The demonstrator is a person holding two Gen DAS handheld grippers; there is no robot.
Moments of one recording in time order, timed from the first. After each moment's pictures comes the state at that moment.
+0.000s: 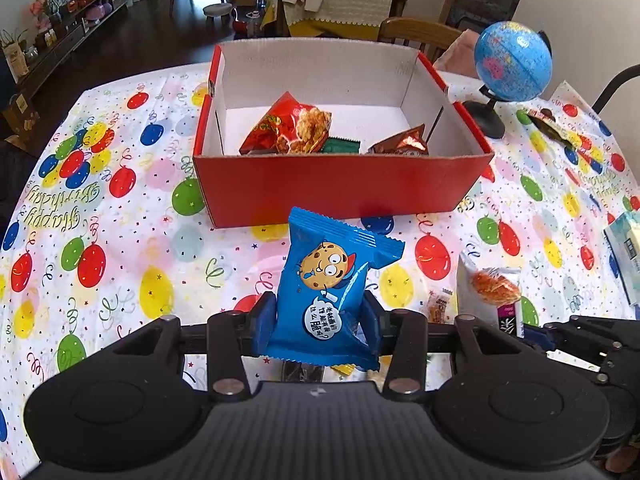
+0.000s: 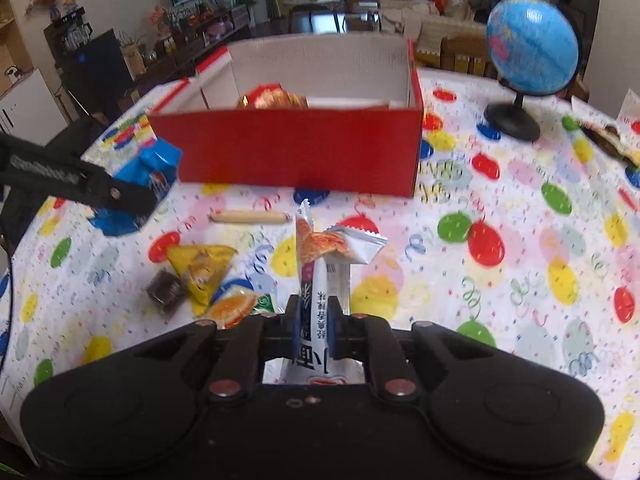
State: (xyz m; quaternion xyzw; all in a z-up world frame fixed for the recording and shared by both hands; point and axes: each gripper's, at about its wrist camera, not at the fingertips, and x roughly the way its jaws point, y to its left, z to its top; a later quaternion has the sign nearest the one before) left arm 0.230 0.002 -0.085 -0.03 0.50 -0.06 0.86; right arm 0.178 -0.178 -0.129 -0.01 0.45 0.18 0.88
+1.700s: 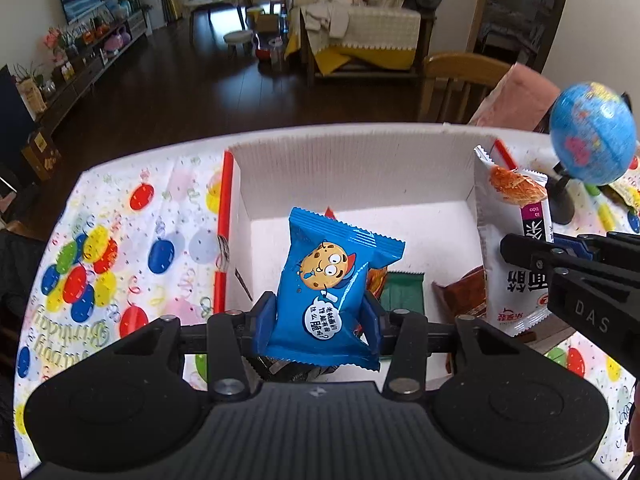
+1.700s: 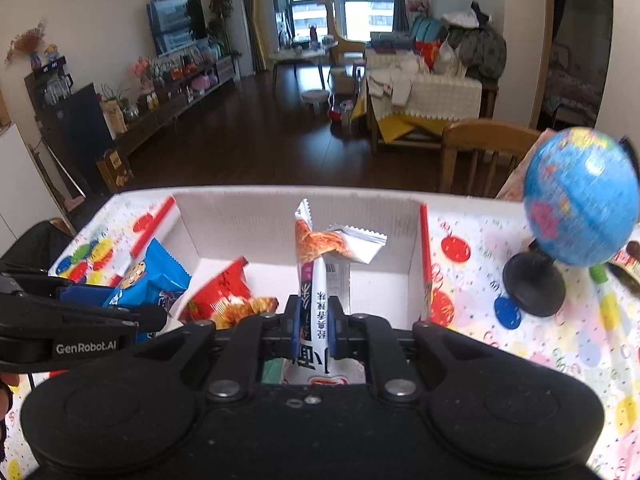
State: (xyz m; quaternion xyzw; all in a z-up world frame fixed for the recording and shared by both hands) left arm 0.387 0.011 -0.086 0.01 0.48 -0.01 0.88; right arm 0.360 -0.138 -0.088 0.00 0.38 0.16 0.91
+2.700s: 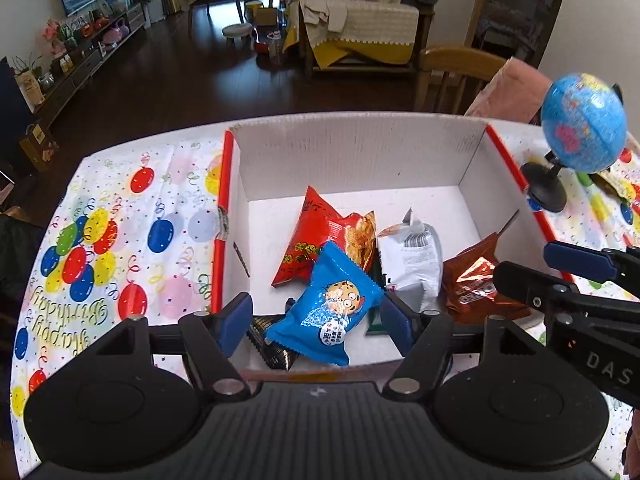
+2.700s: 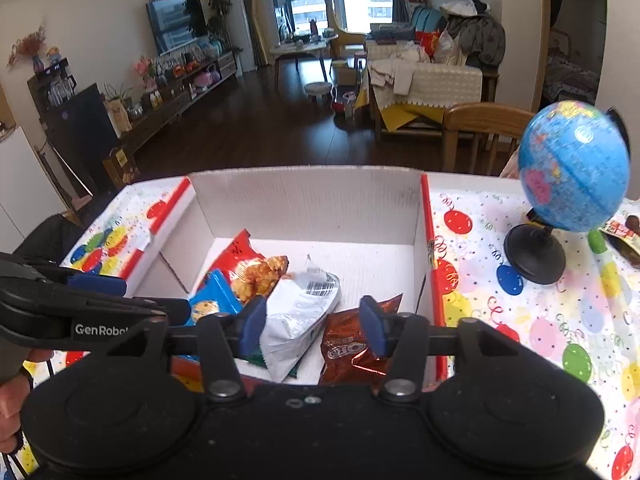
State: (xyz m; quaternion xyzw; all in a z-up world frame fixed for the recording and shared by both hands) left arm 0.364 0.010 -0.078 0.00 0.48 -0.02 0.88; right arm 0.326 -0.146 -0.076 0.01 0.39 0.16 0.91
